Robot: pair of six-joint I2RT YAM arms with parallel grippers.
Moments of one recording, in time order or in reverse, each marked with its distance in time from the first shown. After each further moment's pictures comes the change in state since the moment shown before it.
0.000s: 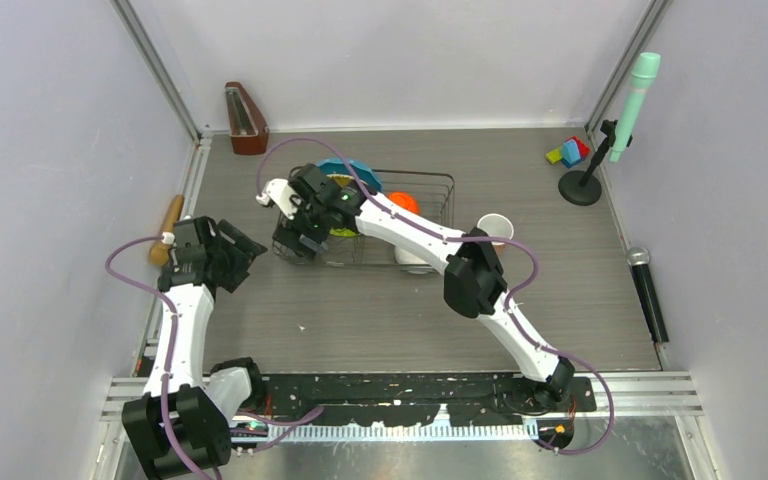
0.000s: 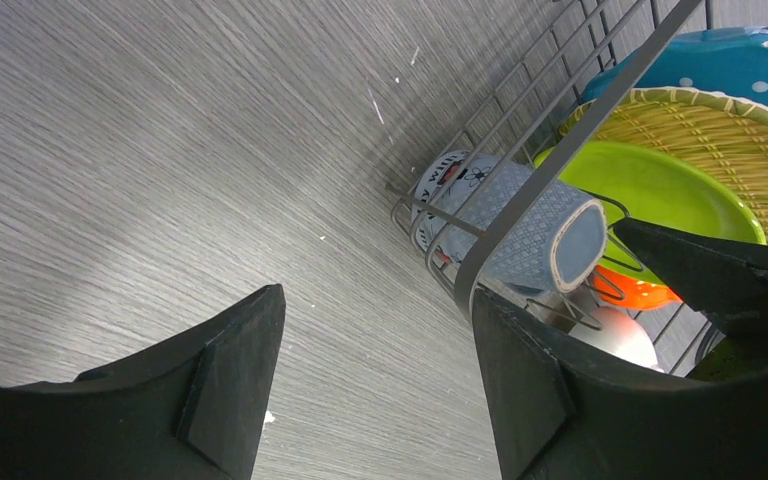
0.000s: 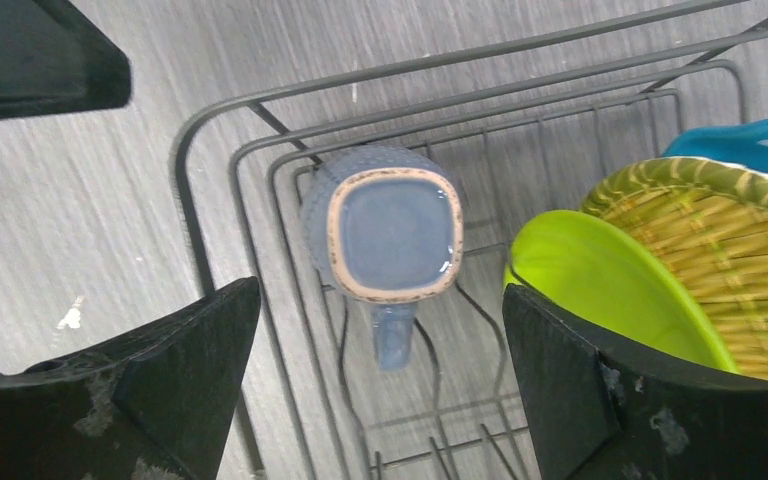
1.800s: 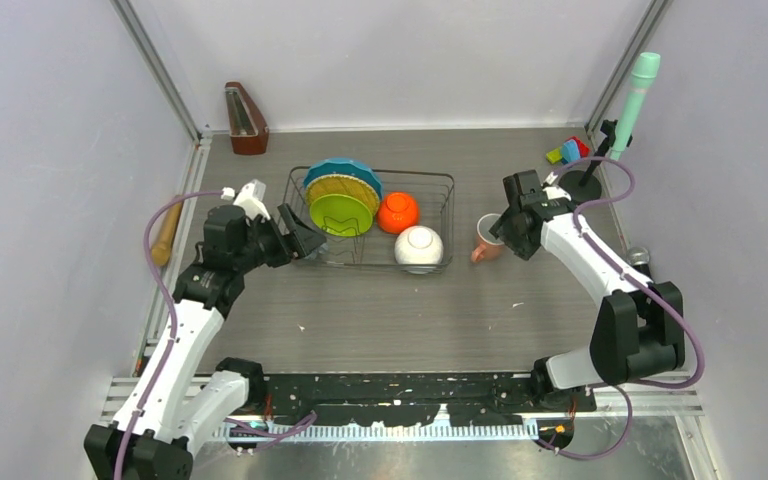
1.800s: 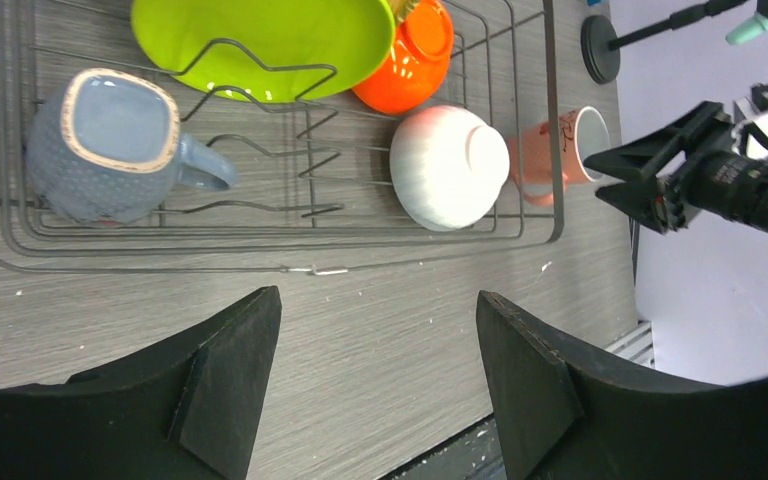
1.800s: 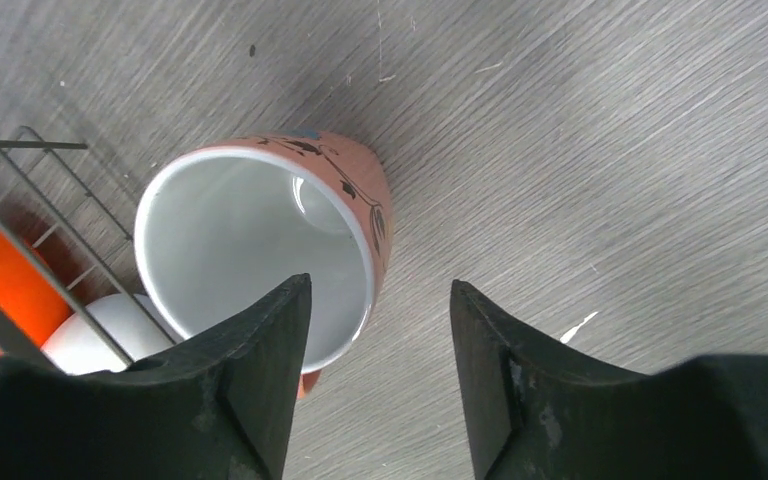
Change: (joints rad) left arm -0.415 -0.125 0.074 0.155 0.180 0.164; right arm -0.756 -0.996 -1.279 0.002 0.424 1.194
